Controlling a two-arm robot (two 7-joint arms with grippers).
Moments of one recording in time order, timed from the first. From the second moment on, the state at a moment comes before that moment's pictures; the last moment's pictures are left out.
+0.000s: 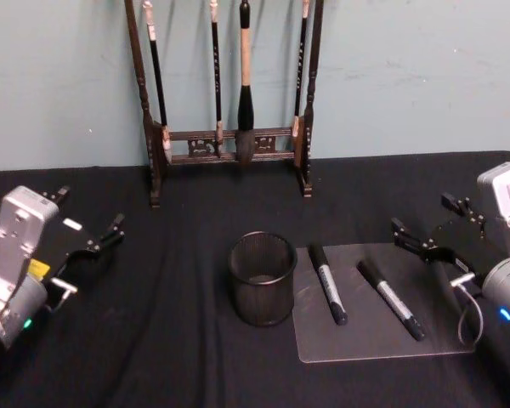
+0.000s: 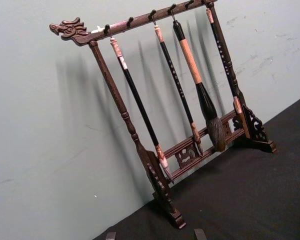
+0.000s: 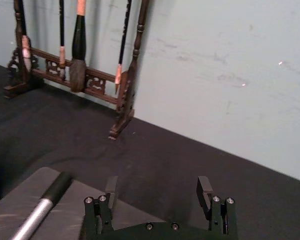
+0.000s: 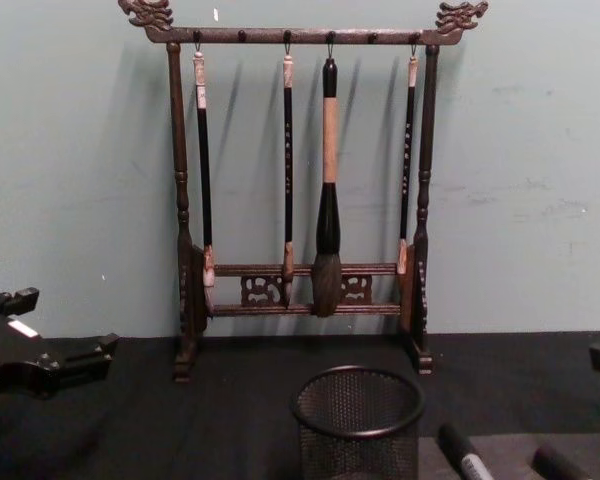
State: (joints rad) left arm -0.20 0.60 0.45 -1.41 -0.25 -0.12 0.03; right arm 0.13 0.60 -0.36 -1.55 0.35 0.07 0.05
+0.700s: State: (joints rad) left arm -0.20 0.60 0.45 -1.41 -0.25 -0.12 0.03; right arm 0.12 0.58 -0.34 -1.59 0.41 0.29 0.18
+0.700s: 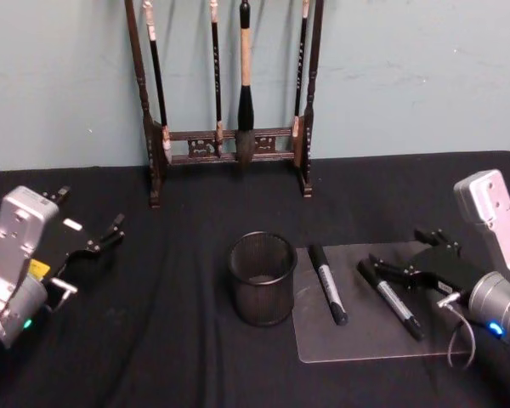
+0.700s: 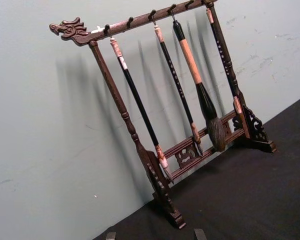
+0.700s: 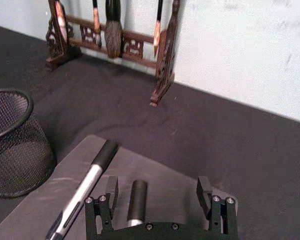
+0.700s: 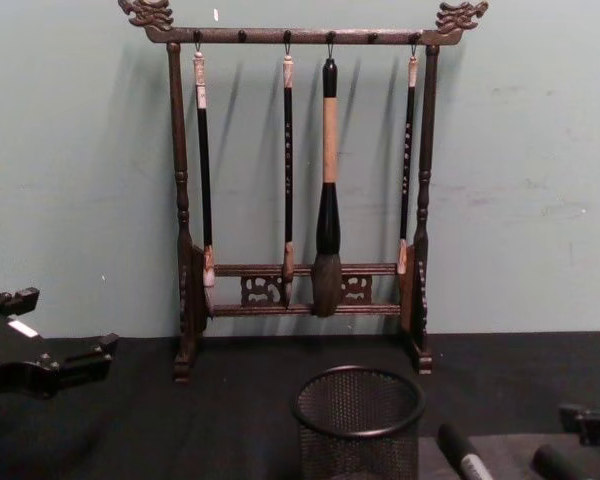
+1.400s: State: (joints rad) left arm -0.20 0.60 0.45 -1.41 -0.25 -0.12 0.03; right arm 0.15 0.49 -0.34 -1.50 0.35 0.36 0.23
